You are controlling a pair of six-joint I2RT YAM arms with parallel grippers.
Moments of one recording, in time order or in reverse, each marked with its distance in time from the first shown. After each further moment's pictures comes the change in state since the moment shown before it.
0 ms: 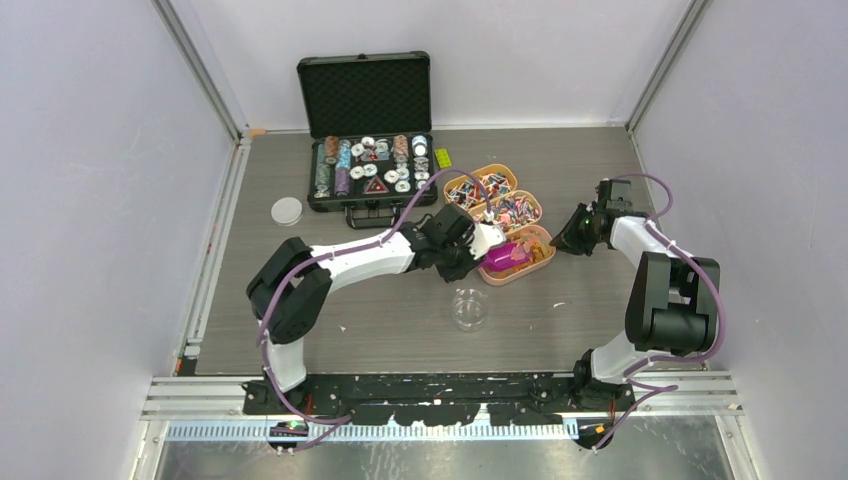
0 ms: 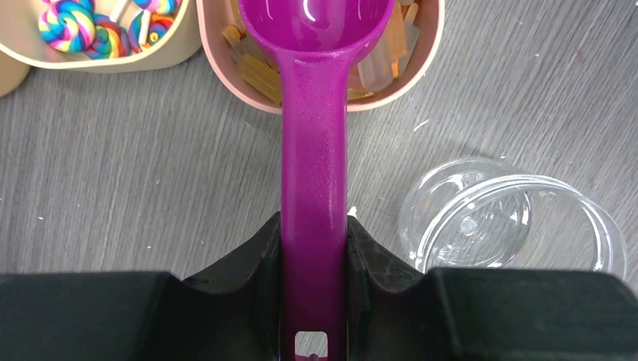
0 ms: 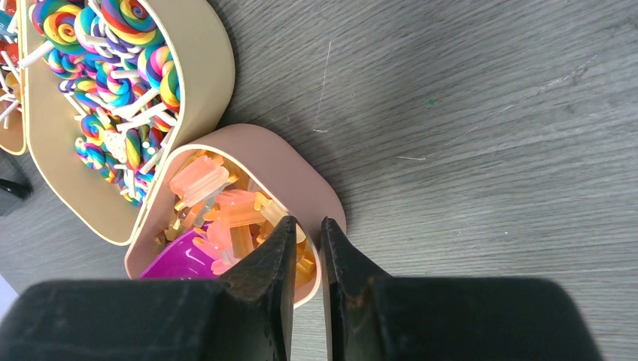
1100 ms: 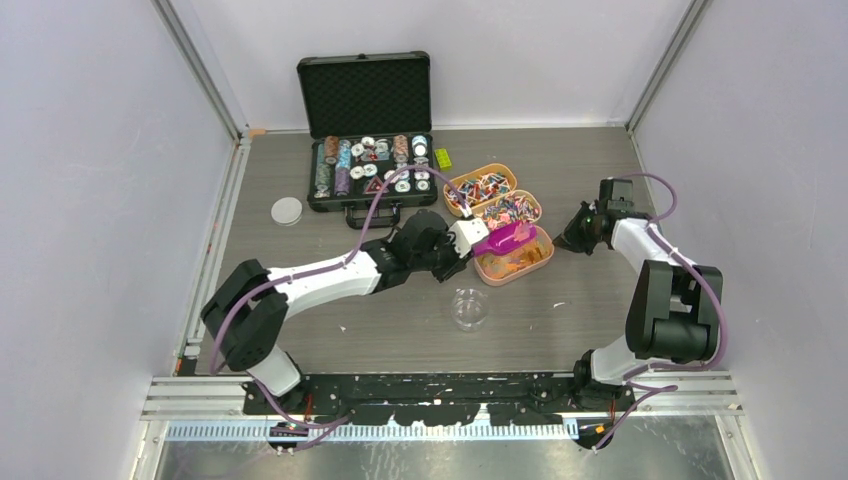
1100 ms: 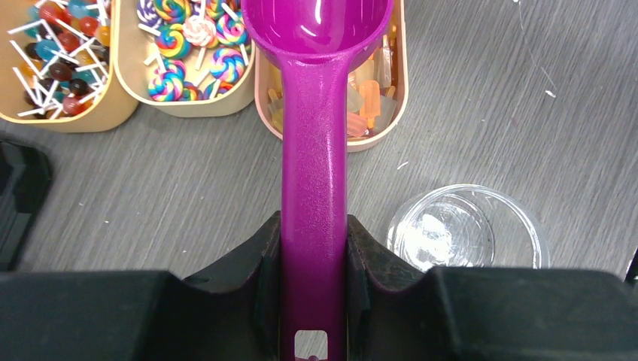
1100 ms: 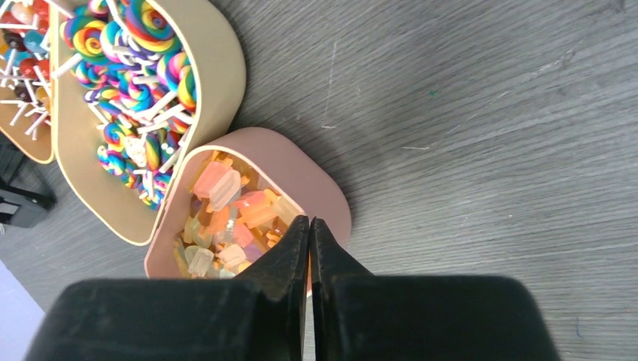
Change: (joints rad) left arm 0.010 -0.242 -0.292 0.363 0.004 -0.060; right arm 0.004 -0.040 -0.005 -0.007 0.026 0.053
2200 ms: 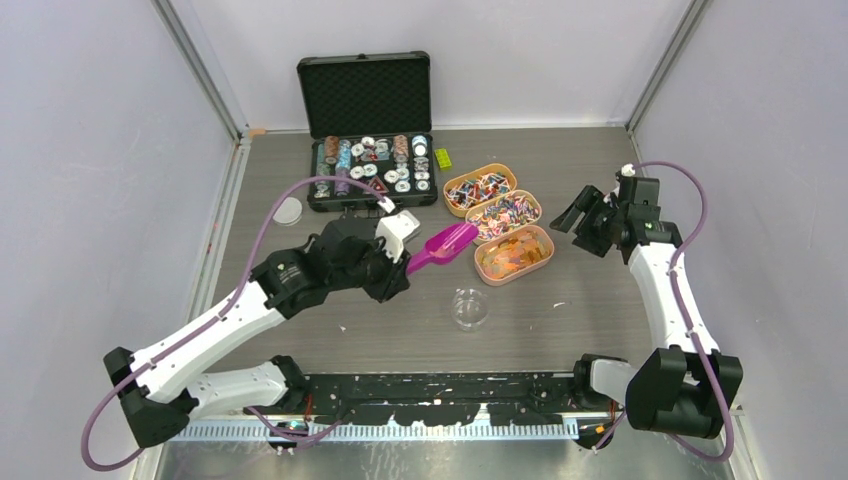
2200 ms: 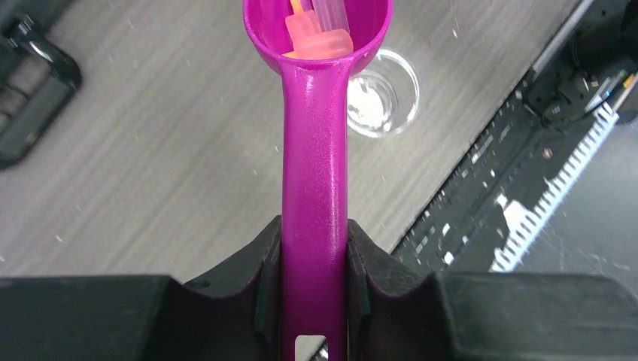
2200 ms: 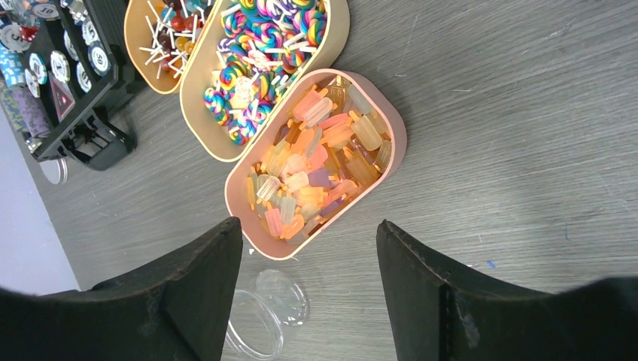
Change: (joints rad) left arm 0.000 -0.572 0.069 -0.681 -0.089 -0.286; right arm 0.002 -0.367 0.049 -0.233 -0.044 -0.024
